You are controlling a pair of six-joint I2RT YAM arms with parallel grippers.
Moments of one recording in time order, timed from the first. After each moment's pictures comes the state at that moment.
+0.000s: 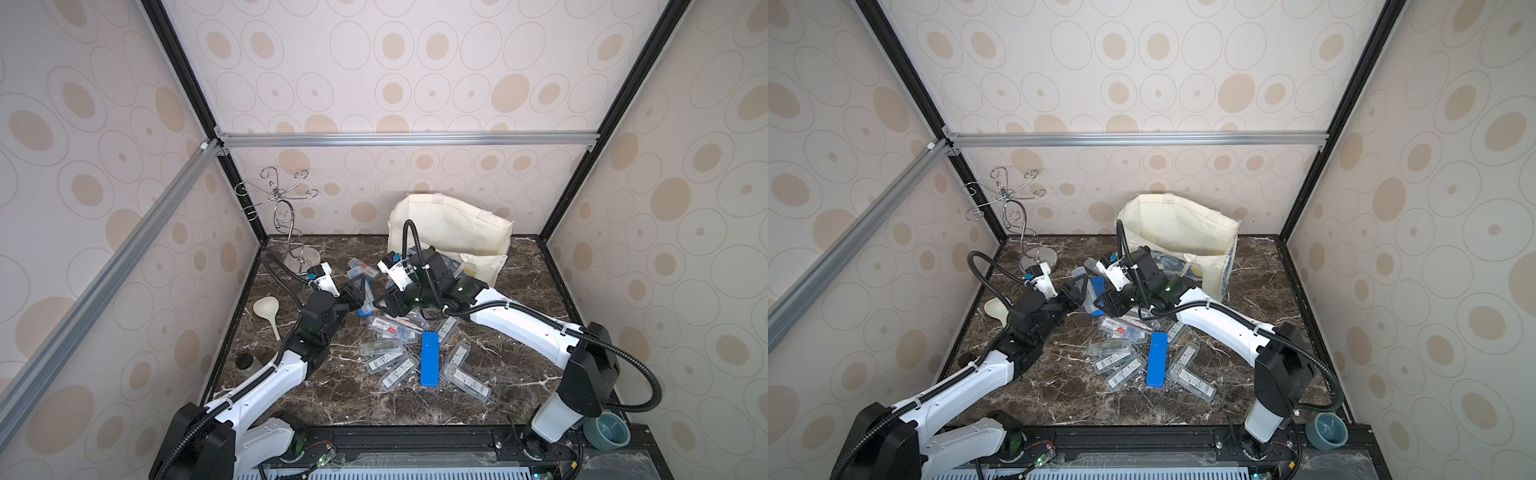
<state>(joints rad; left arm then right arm) -0.47 1.11 0.58 0.40 -0.10 -0.83 0.81 1.67 1.42 -0.38 -0.33 0.16</state>
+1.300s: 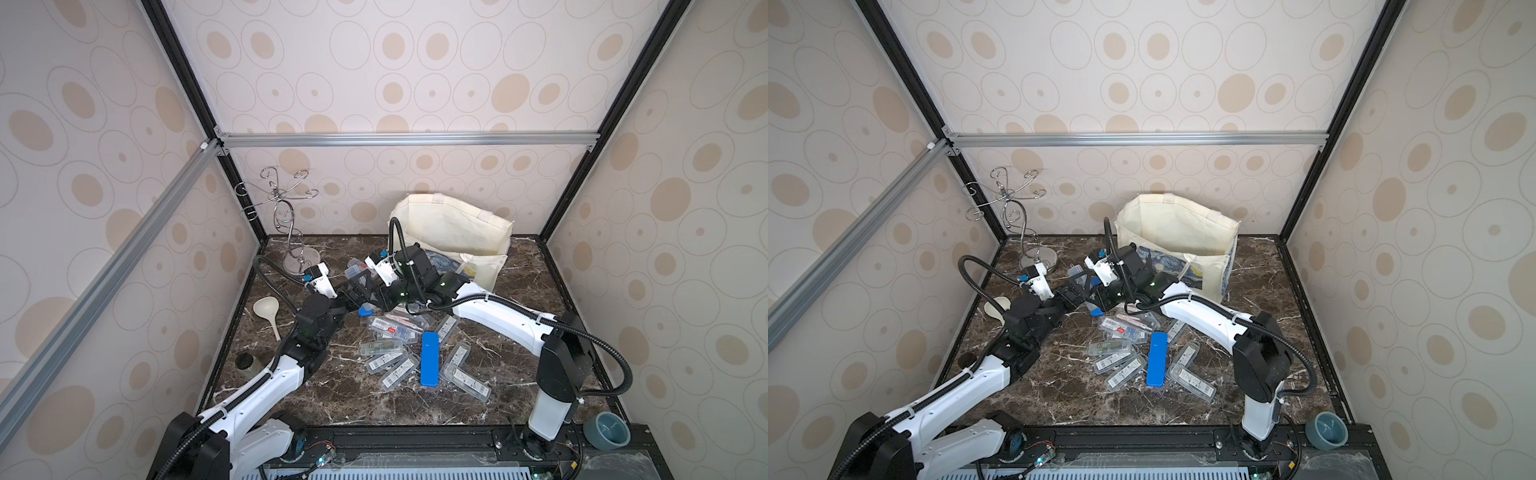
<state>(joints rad) -0.47 1.04 0.55 0.42 -0.09 -0.82 0.82 1.80 1.56 -0.37 -0.36 0.22</state>
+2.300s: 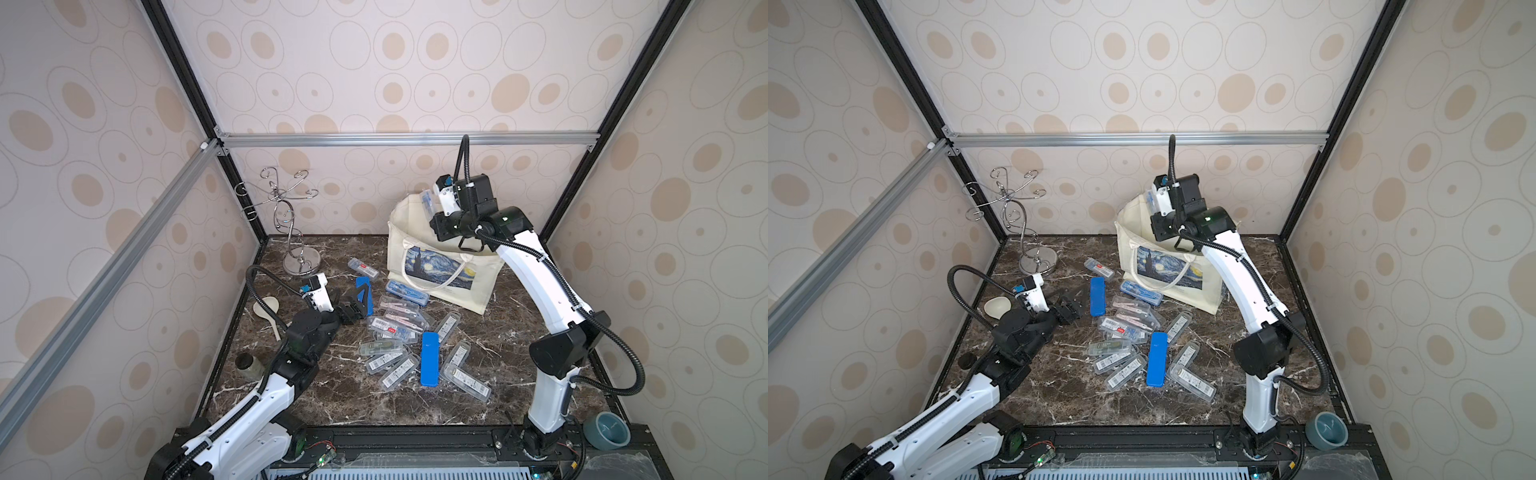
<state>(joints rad) -0.47 0.90 0.45 0.39 -0.05 -0.62 0.45 1.92 2.21 -0.93 -0.02 0.04</state>
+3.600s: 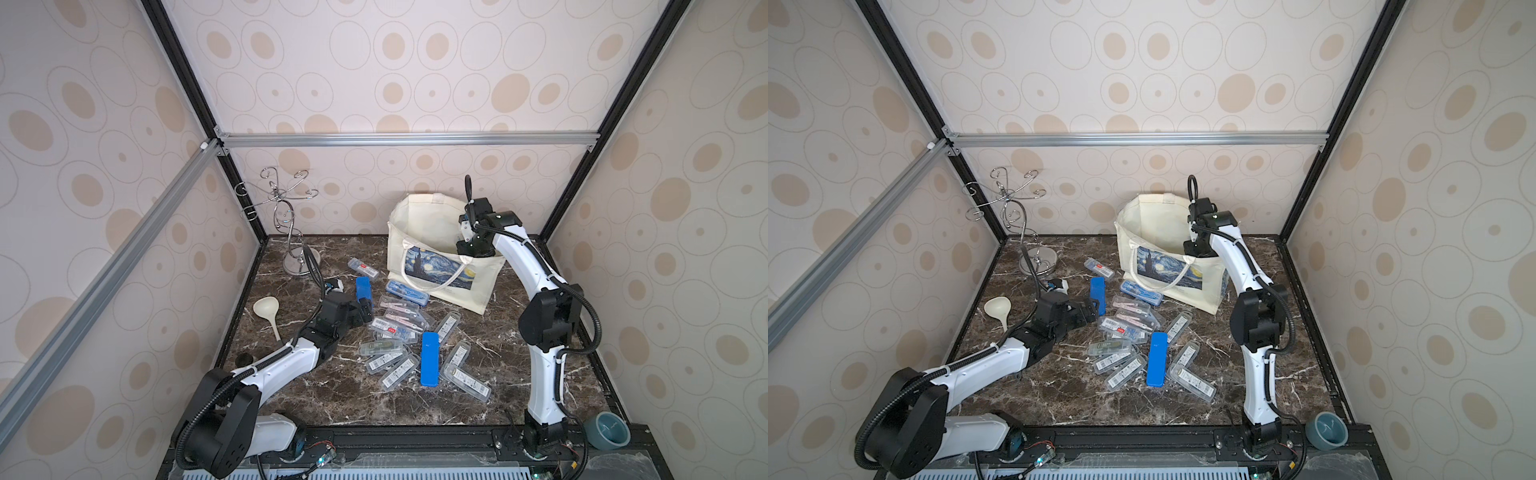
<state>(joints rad) -0.46 1.30 0.61 0.07 -0.16 -0.66 0.26 2.15 2.18 -1.18 0.05 0.01</state>
